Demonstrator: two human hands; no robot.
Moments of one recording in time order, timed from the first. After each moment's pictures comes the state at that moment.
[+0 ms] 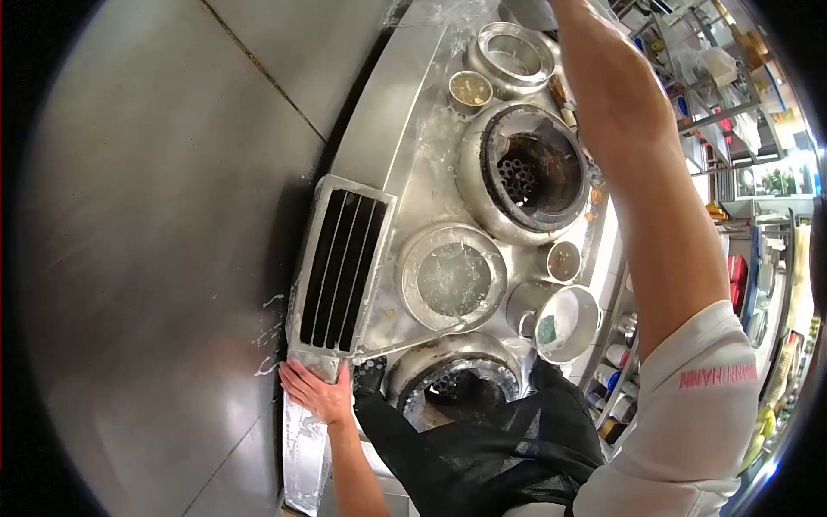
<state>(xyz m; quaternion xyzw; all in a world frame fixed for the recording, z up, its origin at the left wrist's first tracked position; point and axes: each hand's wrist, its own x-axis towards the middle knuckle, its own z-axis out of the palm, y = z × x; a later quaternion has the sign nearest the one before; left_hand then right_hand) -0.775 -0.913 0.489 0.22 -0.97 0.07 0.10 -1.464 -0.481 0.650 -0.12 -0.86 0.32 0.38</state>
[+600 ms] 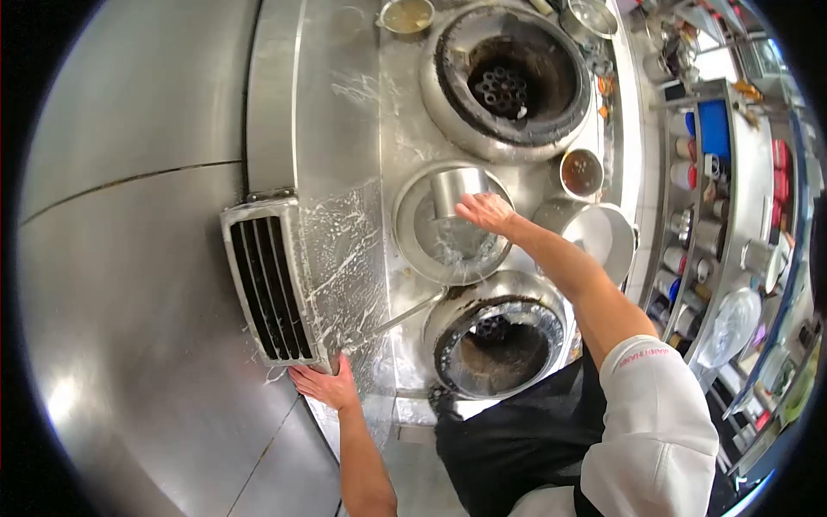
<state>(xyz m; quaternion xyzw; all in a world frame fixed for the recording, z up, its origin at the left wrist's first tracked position) -0.769 -0.912 0.467 0.21 -0.97 0.12 0.04 -0.952 -0.478 0.243 0.31 -0.94 0.11 -0.12</state>
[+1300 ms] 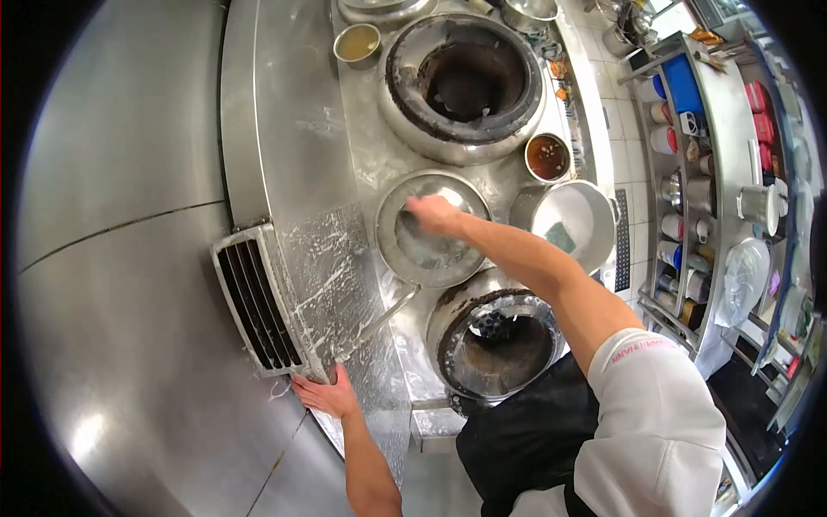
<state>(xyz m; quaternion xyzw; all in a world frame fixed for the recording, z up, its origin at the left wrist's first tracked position) -0.765 -0.905 0.474 0.19 -0.97 0.11 0.07 -0.975 -0.512 0.327 0.09 -0.90 0.33 -0.25</state>
